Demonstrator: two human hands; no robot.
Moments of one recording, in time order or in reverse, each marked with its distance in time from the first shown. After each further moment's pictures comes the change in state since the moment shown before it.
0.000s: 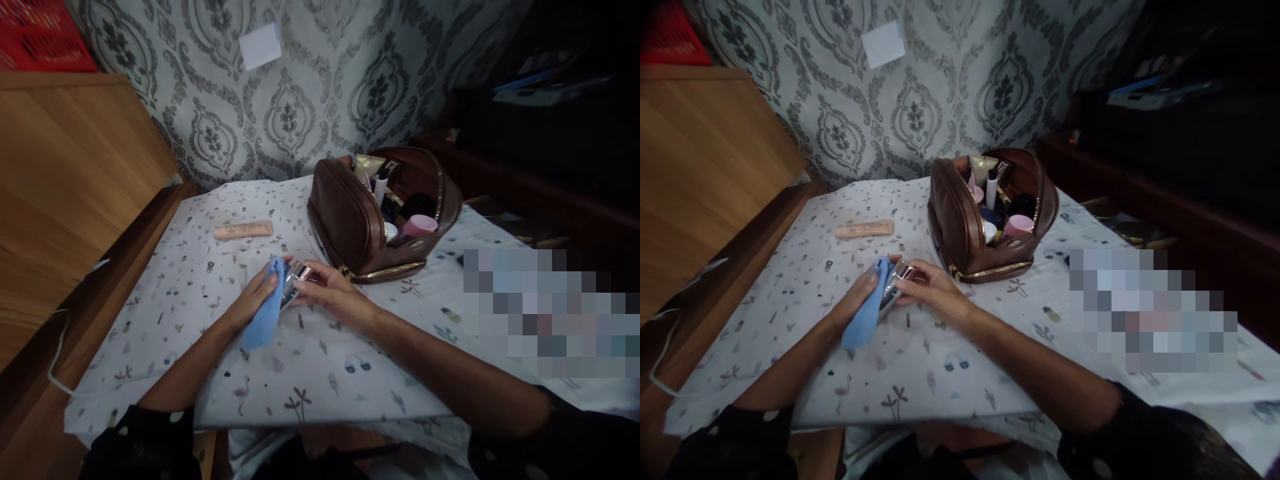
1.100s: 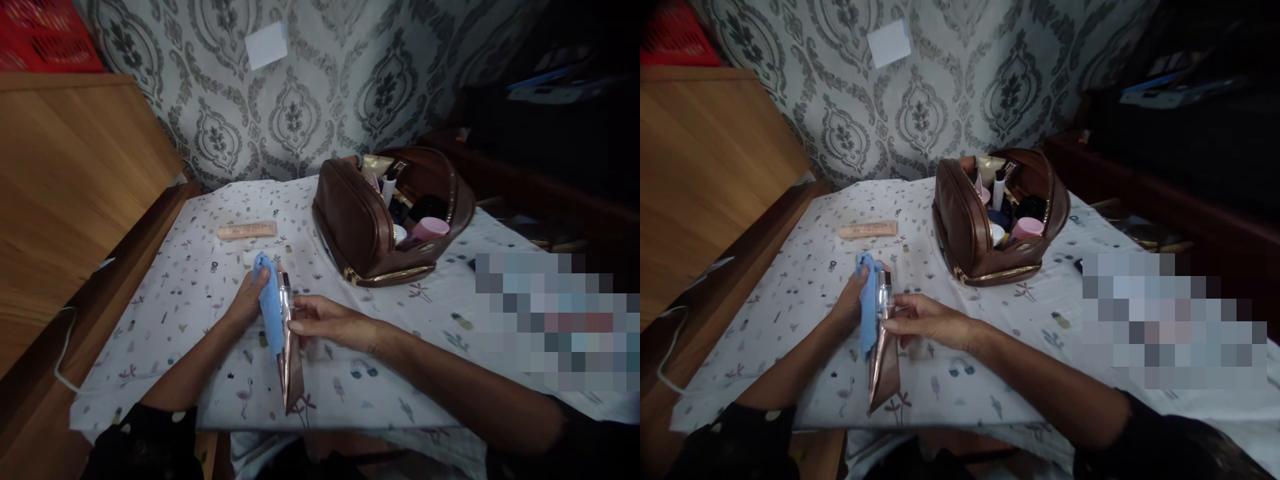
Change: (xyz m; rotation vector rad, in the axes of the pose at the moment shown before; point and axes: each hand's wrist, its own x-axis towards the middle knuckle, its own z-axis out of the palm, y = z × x) left_hand 0.002 0.004 0.003 -0.131 0.299 -0.052; right_hand -0.009 0.006 0.009 -0.071 -0.374 0.272
